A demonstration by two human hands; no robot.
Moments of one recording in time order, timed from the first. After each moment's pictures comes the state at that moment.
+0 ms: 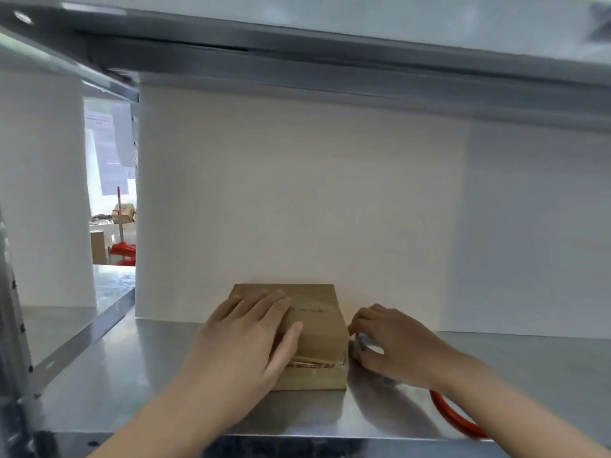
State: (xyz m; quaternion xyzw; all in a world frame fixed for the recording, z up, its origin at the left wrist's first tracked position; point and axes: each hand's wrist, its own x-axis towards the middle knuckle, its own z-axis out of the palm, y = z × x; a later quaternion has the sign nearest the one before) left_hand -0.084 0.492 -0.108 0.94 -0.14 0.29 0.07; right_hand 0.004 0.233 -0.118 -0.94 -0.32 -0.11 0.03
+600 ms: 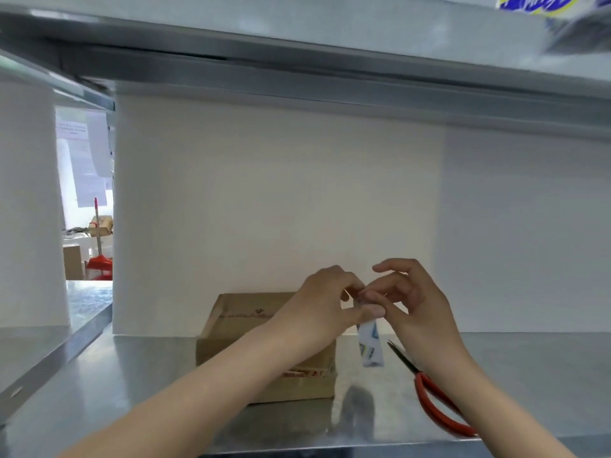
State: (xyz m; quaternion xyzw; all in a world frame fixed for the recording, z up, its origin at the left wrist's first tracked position) left_hand -0.031 0.404 -0.061 0.88 -0.26 0.12 0.37; right_hand -0.036 0.237 -0.089 -0.75 -0.22 -0.28 0.56
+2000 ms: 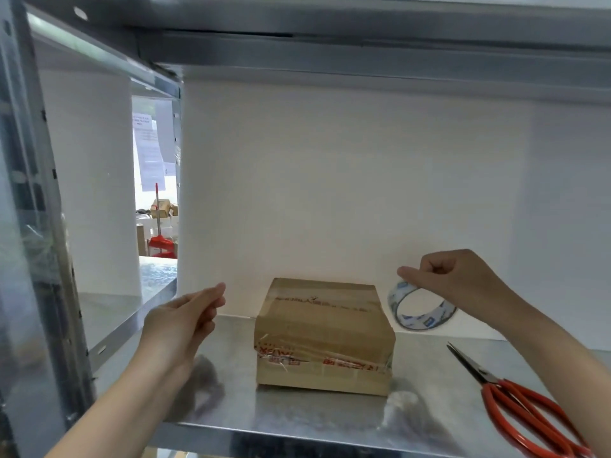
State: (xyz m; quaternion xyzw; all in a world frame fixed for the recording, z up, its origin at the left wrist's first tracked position) left_hand -0.049 0.585 -0.125 0.53 0.17 0.22 0.80; right_hand 0.020 0.239 -0.052 -0.87 -0.18 -0.14 0.43
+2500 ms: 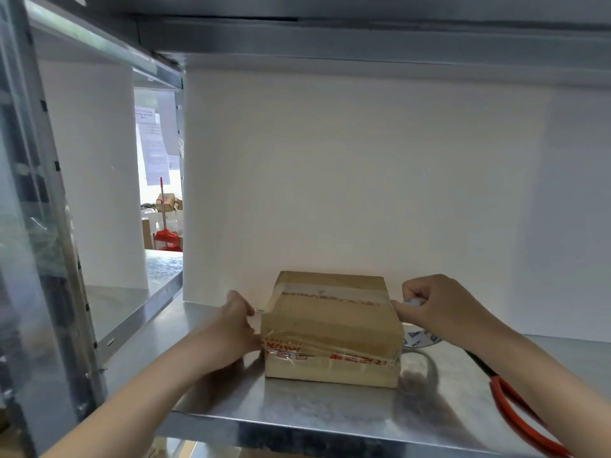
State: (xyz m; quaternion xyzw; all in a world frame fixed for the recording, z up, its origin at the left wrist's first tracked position) left_hand -0.032 0.564 -0.128 0.93 0.07 0.02 0.35; right_hand 0.020 0.259 -0.095 -0.91 -0.21 -0.11 0.35
